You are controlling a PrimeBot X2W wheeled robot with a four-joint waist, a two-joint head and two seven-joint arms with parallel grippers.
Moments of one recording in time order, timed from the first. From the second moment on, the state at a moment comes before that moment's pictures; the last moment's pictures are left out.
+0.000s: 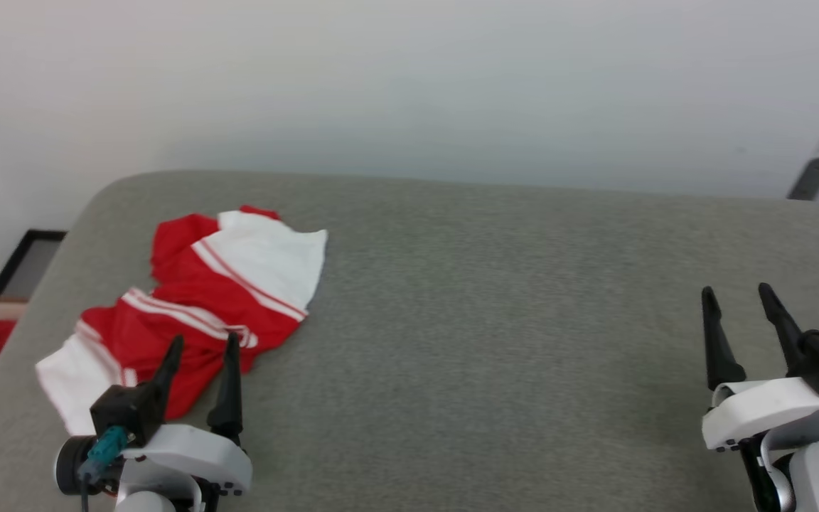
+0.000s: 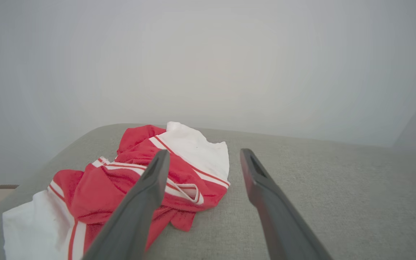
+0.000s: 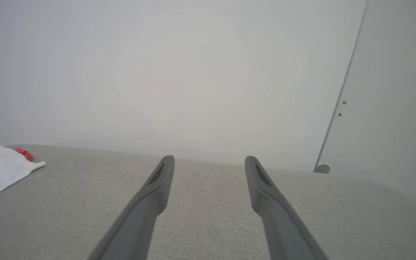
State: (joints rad) left arm -0.19 0.13 0.05 0.39 -0.20 -0.13 -0.26; right arm -0.28 -0.15 -0.05 0.41 0.13 0.13 -0.26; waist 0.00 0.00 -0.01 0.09
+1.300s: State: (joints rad) left arm -0.07 0.05 0.15 0.22 -0.25 -0.02 -0.26; right arm -0.51 -0.11 0.36 0.52 0.26 0.13 -0.26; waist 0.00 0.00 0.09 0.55
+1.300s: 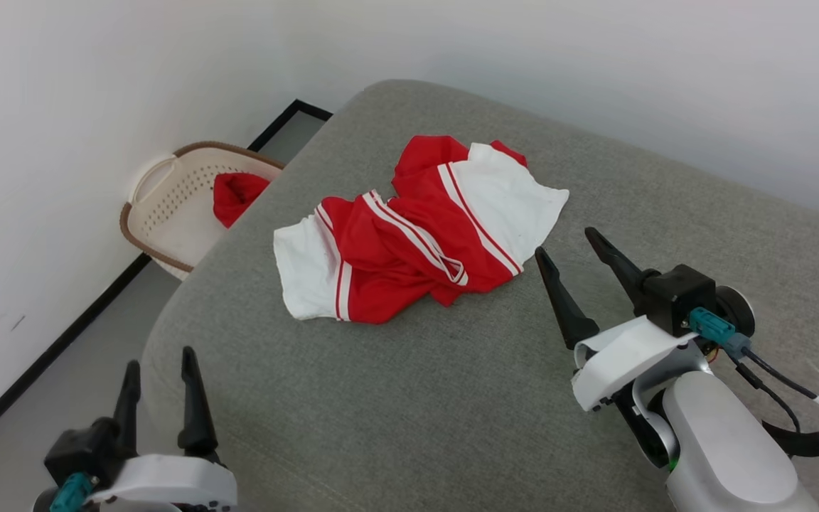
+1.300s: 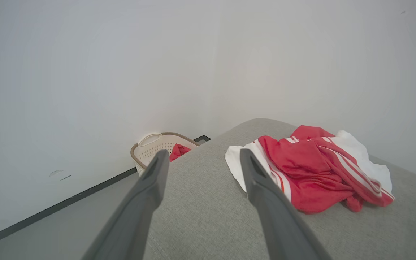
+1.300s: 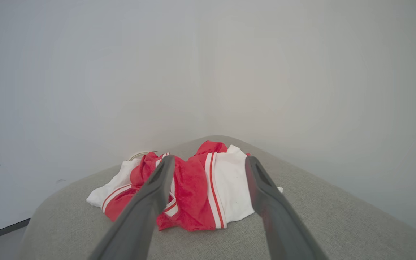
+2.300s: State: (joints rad) left arm -0.86 0.34 -0.27 0.84 -0.43 -0.13 0.08; right arm -0.51 -0.11 0.24 0.36 0.21 0.13 -0.26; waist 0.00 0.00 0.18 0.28
